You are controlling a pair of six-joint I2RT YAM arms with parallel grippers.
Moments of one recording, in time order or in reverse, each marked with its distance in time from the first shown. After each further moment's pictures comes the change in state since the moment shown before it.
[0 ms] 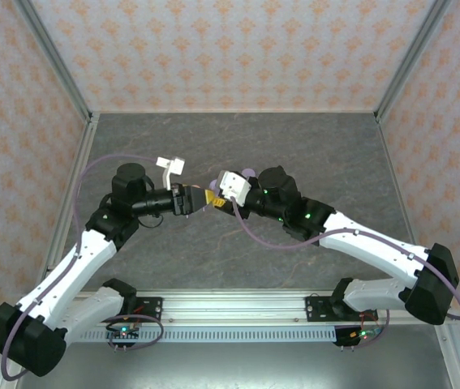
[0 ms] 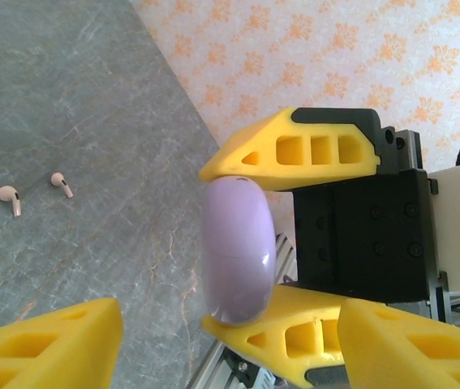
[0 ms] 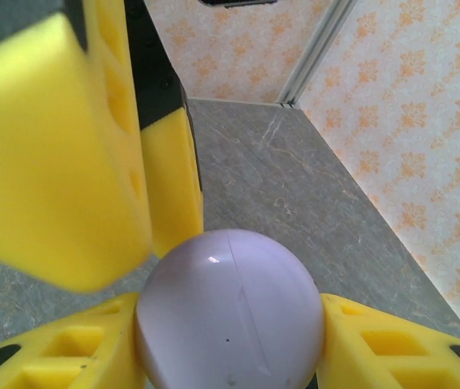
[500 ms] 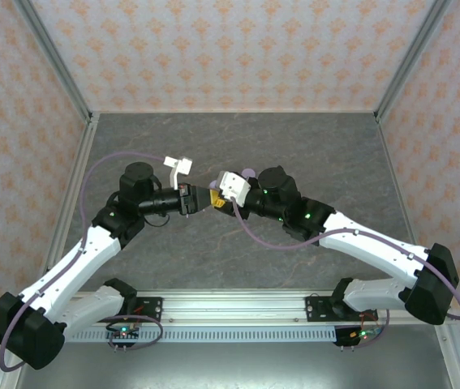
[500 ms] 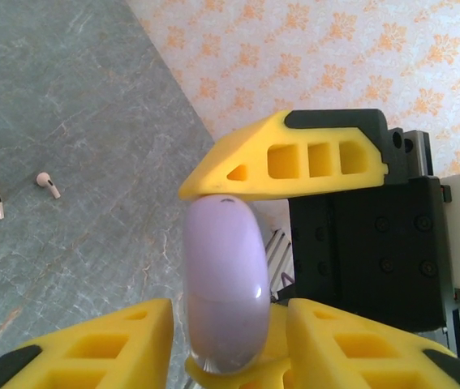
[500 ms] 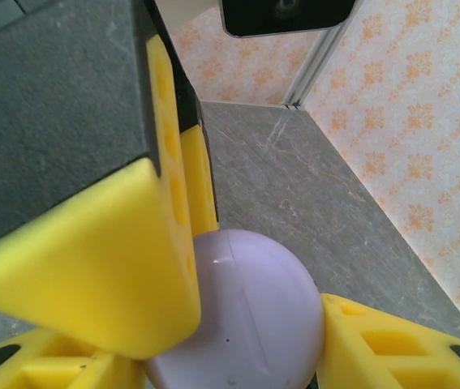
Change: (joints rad) left arm -0.052 0.041 0.013 0.033 -0.034 -0.006; right arm 0.000 0.001 0.000 0.000 -0.013 0.008
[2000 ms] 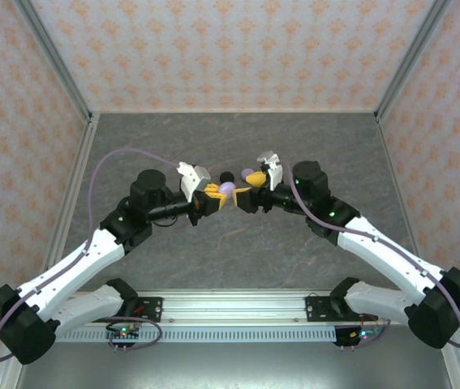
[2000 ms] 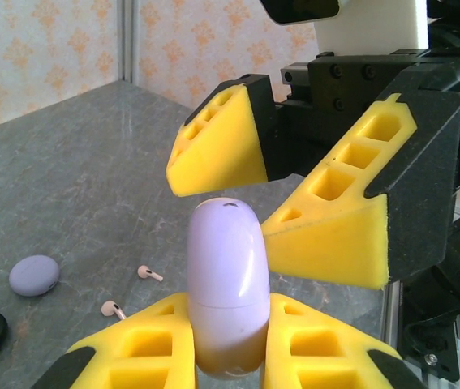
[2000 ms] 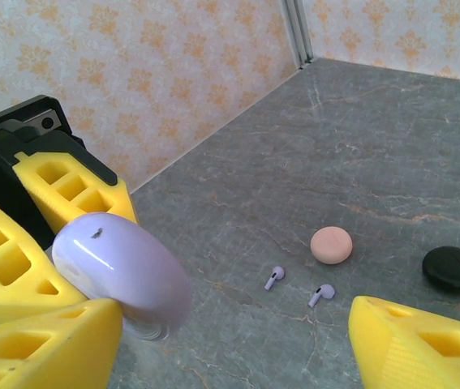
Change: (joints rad) left arm -0.159 -0.001 -0.009 0.058 -0.249 0.602; right arm -0.252 -0.134 -0.130 0.020 -0.302 0.679
